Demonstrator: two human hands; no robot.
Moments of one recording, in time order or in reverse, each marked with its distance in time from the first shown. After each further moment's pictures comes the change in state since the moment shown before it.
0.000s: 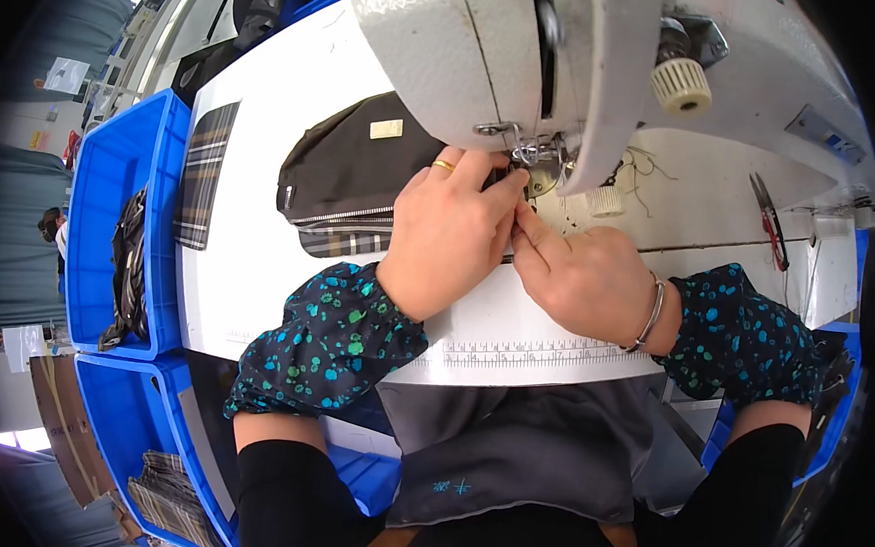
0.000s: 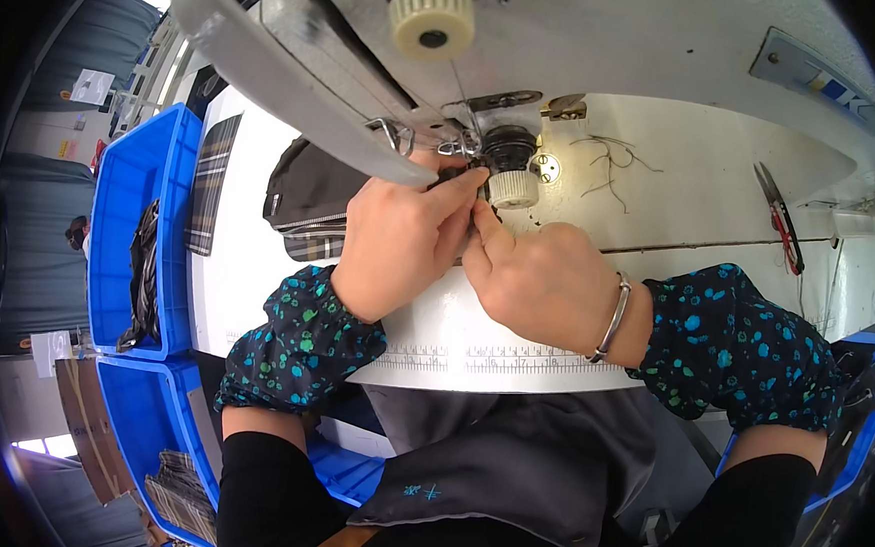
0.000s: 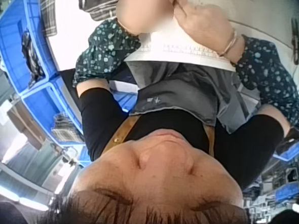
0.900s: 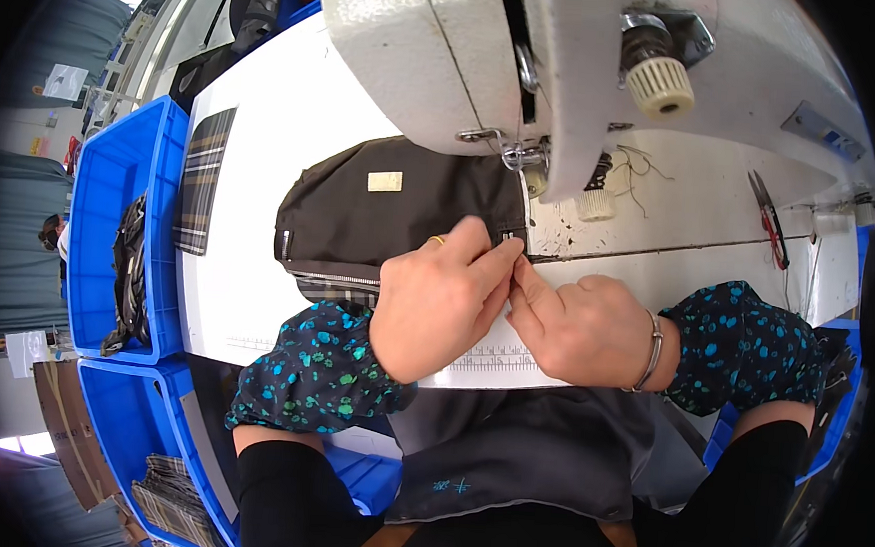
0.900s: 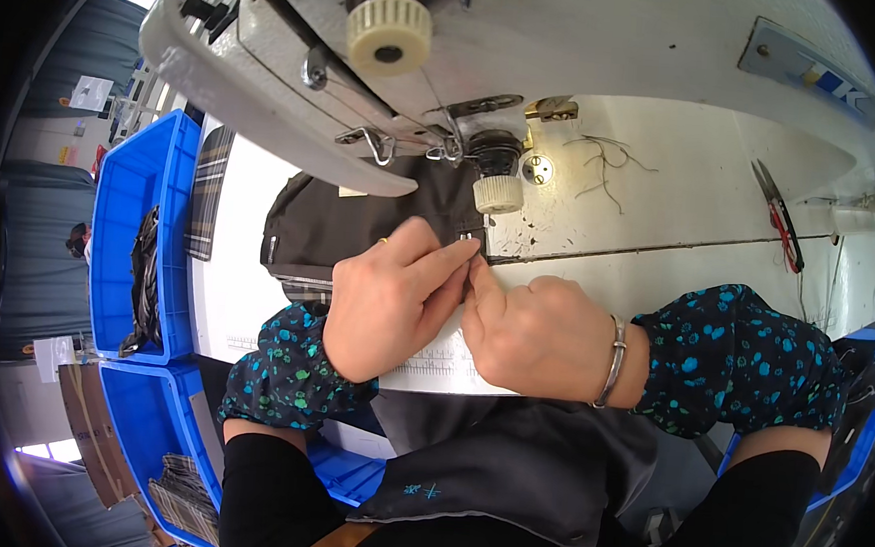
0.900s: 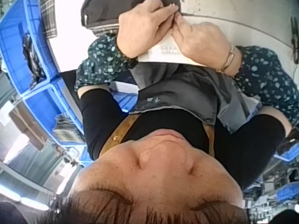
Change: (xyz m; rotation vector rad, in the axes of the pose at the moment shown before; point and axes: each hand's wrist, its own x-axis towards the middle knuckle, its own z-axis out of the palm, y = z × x) left_hand -0.028 0.035 -0.032 -0.030 -0.235 -0.123; right_hand -0.014 -0.022 -0.015 0.033 -0.009 -0.100
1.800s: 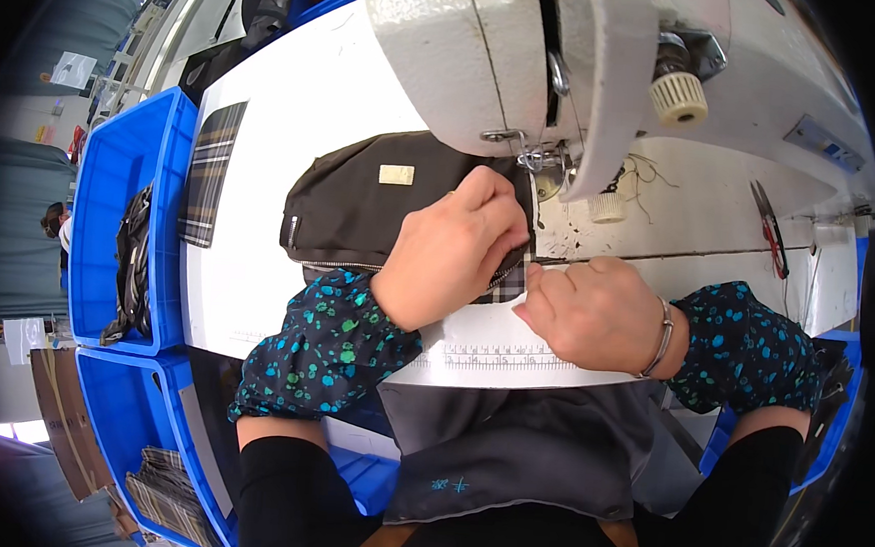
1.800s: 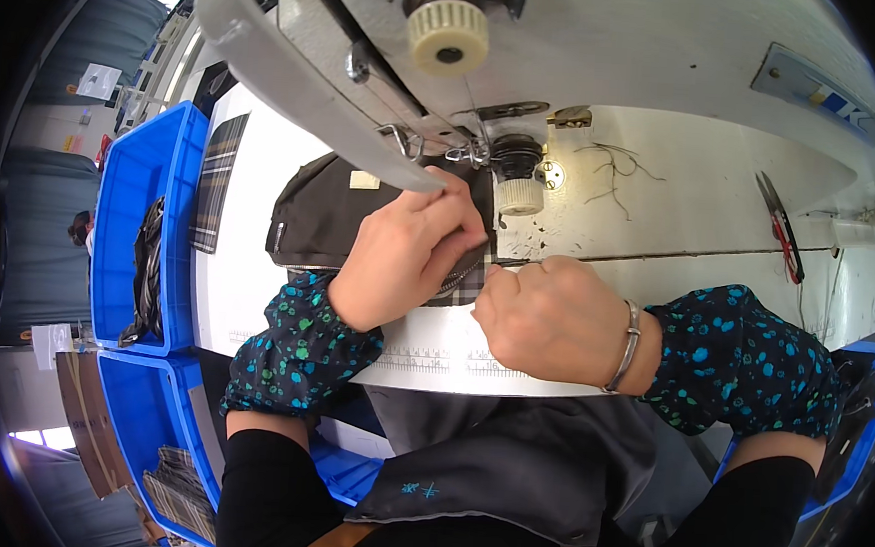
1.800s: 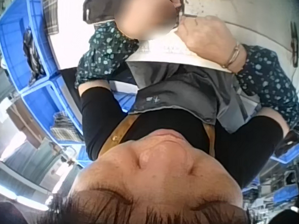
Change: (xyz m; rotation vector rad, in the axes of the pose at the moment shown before) left_hand 0.024 -0.038 0.016 -0.256 0.074 0.108; right_hand 0.004 0.011 0.003 0.009 0.016 -0.010
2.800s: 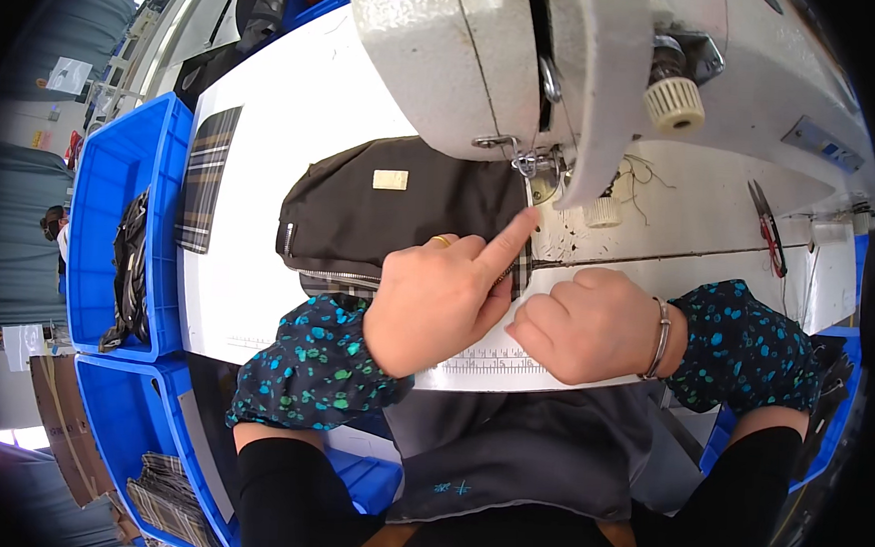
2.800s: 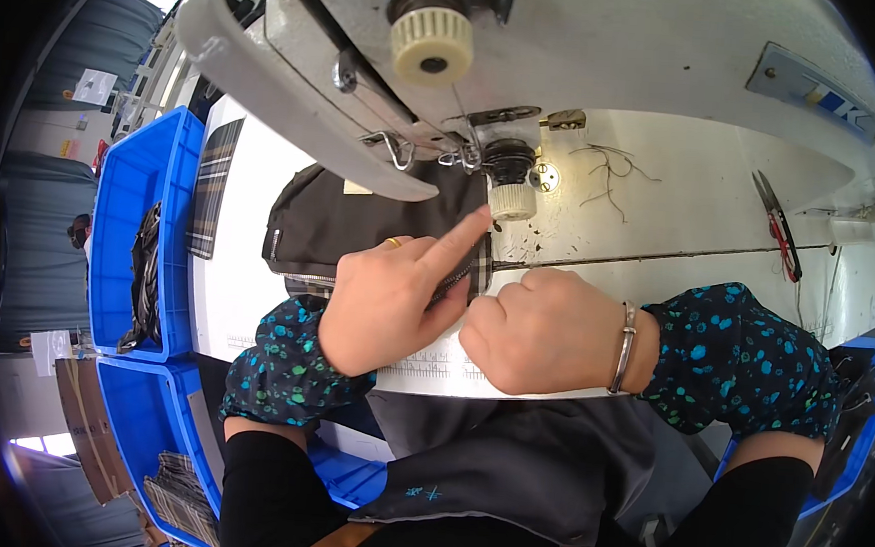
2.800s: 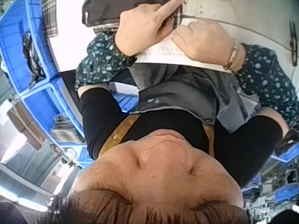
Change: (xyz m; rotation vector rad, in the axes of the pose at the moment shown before) left_hand -0.018 0.032 -0.013 0.294 -0.154 -0.032; right_hand 0.004 0.004 -0.009 0.086 0.060 -0.141
